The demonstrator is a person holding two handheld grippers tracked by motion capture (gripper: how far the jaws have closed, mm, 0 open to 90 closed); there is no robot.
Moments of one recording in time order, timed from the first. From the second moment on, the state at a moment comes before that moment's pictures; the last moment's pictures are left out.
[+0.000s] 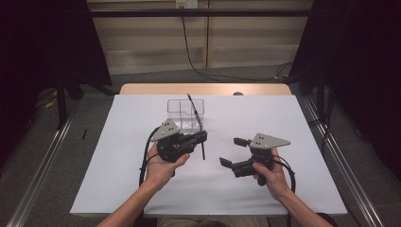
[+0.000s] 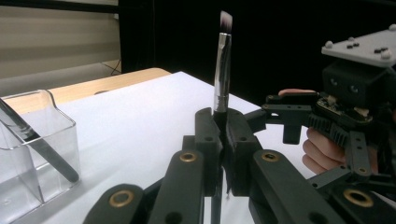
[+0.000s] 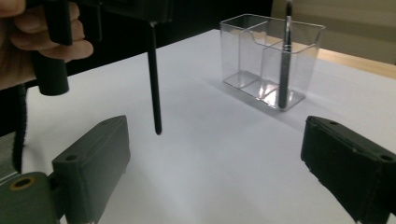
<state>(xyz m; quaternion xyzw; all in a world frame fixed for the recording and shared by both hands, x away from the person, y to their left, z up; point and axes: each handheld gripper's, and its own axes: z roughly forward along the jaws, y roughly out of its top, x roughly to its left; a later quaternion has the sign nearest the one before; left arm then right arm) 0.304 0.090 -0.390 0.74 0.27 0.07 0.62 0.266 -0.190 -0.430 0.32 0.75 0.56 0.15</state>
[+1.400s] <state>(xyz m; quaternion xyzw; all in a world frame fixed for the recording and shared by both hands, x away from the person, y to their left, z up) 0.337 0.112 -0.381 0.73 0.29 0.11 0.60 0.230 -0.265 -0.450 0.40 0.70 0.54 0.24</state>
